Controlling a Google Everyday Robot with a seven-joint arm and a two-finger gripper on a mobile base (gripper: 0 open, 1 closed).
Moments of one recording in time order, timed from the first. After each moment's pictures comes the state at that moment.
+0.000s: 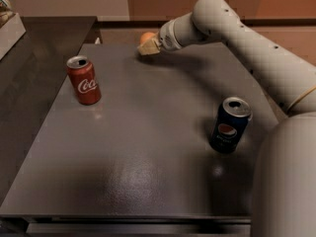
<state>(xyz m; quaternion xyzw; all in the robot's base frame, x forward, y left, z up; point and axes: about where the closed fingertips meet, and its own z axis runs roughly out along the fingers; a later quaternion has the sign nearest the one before) 0.788 0.029 0.878 -0.42 0.76 0.20 0.45</state>
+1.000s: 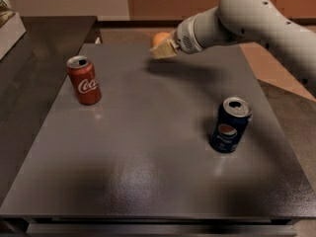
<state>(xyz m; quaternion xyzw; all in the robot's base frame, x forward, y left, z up) 0.708 -0.016 0.915 -0.43 0.76 0.17 0.46</state>
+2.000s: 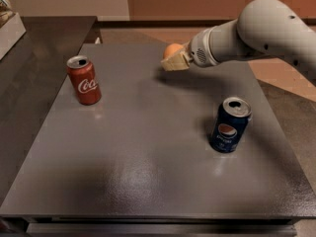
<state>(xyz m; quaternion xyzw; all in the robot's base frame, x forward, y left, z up) 0.663 -0.051 0.904 -0.40 0.78 0.17 0.45</state>
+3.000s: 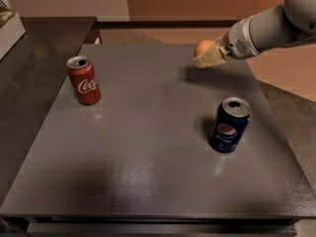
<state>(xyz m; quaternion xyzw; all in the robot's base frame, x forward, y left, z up) 0.656 -0.132 0.917 -0.43 0.79 0.15 0.41</state>
